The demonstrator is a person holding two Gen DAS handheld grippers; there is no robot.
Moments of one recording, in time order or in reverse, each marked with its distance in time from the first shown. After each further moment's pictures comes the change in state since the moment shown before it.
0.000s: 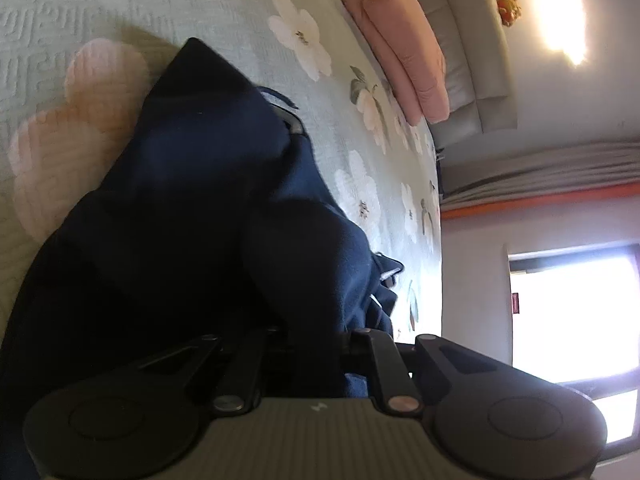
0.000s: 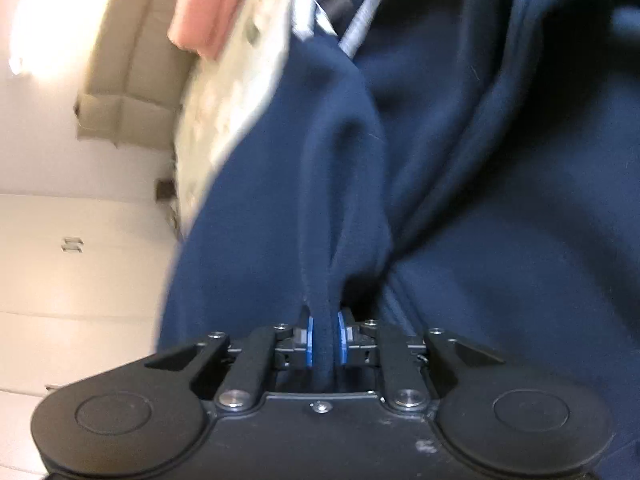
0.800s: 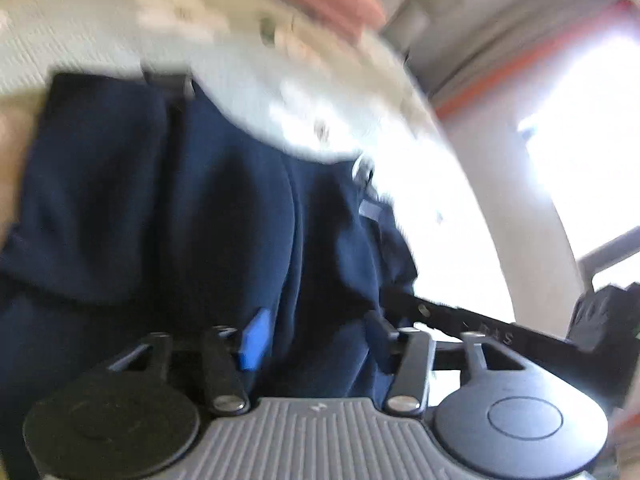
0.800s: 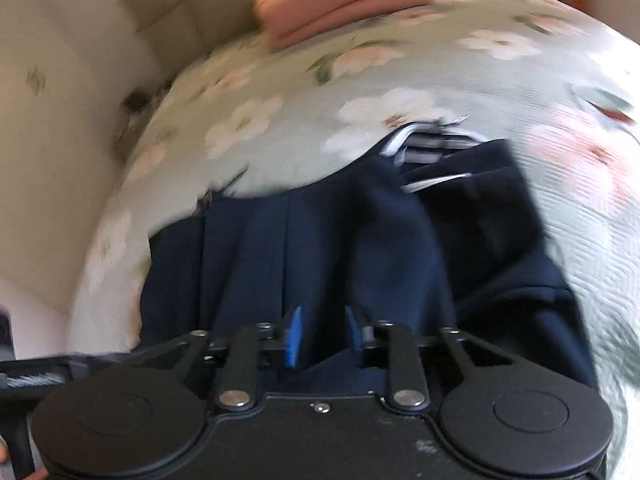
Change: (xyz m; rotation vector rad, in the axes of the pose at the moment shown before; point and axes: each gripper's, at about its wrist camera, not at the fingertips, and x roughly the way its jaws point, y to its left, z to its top) left arm 0.057 -0.078 -0.052 0.432 0.166 0.179; right arm -0.035 0.103 -0.010 -0.667 -0.053 -0.417
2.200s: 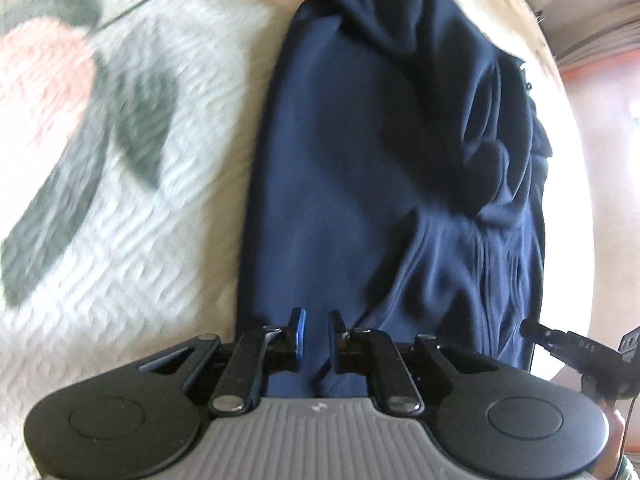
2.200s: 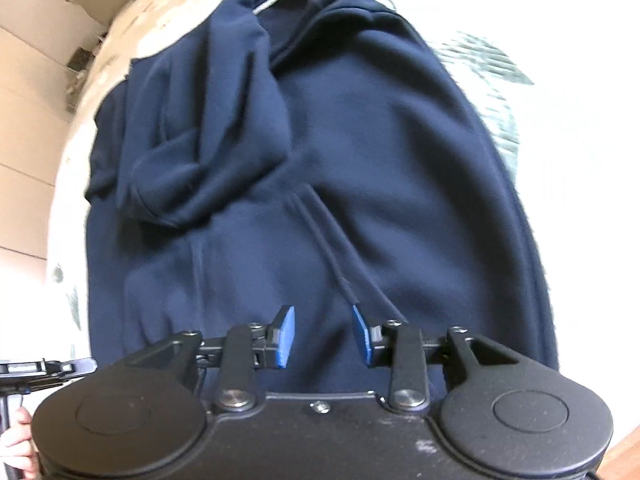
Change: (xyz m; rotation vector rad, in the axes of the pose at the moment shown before) left arm -0.114 0.096 -0.178 -0.239 0.218 0.259; right arm -0.080 -0.090 -0.177 0.211 0.259 -0.037
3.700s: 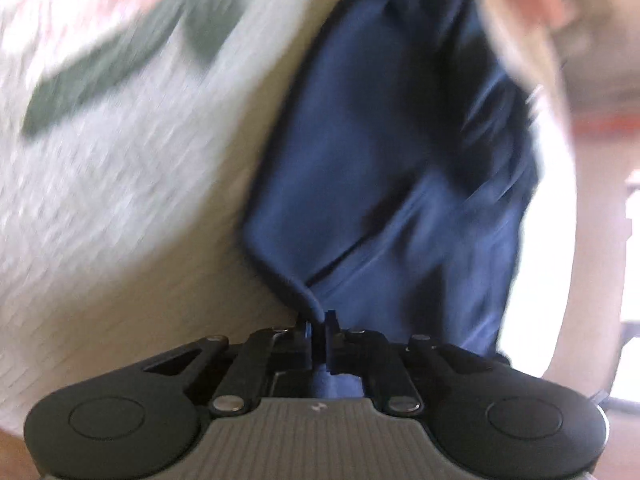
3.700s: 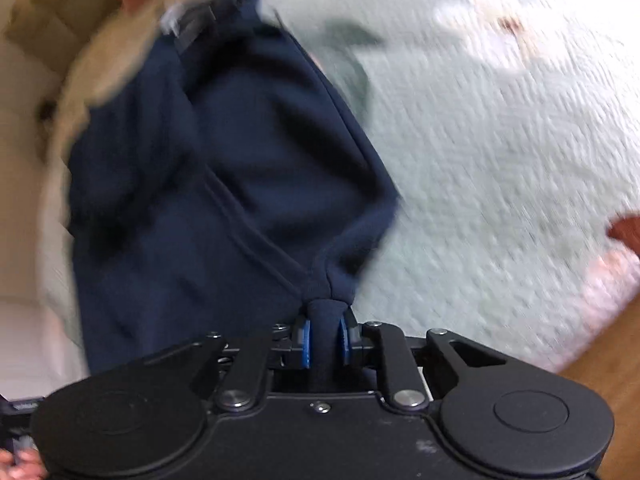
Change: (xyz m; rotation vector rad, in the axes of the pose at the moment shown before) left arm -0.050 0.038 -0.067 -0.229 -0.056 -0.141; right arm -0.067 -0.081 -0.041 0.203 -0.061 0.023
